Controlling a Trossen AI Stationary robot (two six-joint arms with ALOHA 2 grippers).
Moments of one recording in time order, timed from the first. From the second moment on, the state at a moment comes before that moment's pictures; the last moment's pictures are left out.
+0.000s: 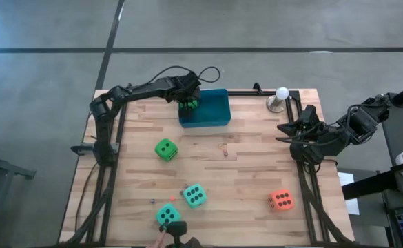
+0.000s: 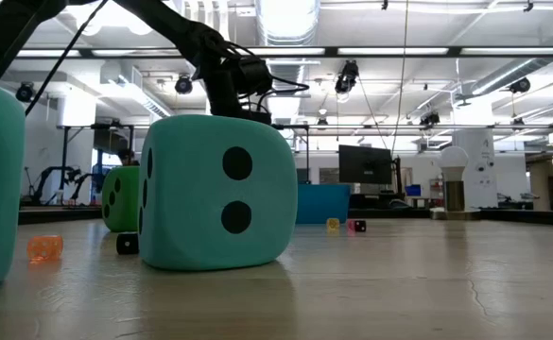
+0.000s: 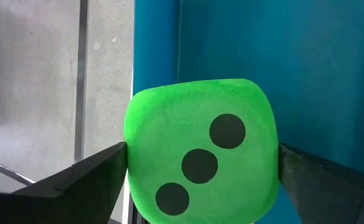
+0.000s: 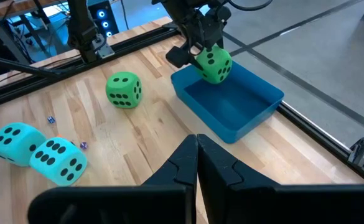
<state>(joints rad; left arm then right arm) 0.56 1.94 1.53 -0.72 -0.25 0.55 0.60 0.87 1.28 -1.24 0.86 0.86</state>
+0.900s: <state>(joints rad) 0.56 1.94 1.53 -0.72 -0.25 0.55 0.60 0.87 1.28 -1.24 0.86 0.86</state>
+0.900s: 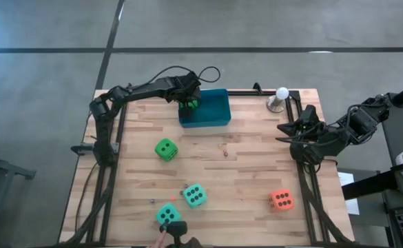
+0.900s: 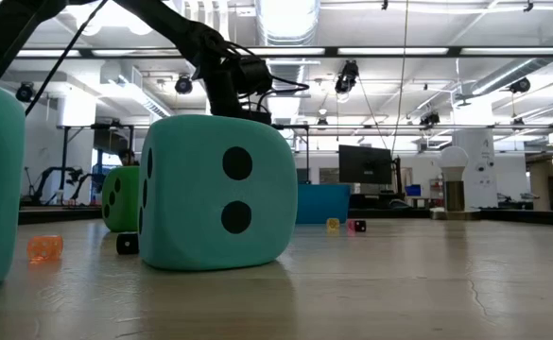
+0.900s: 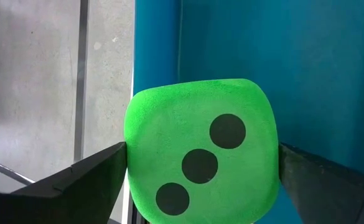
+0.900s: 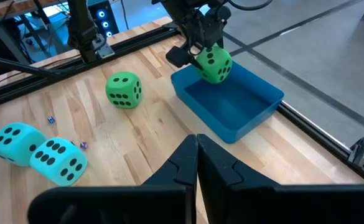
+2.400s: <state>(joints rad) 0.56 1.94 1.53 -0.73 -0.26 0.54 0.60 0.87 1.28 -1.24 0.86 0.86</state>
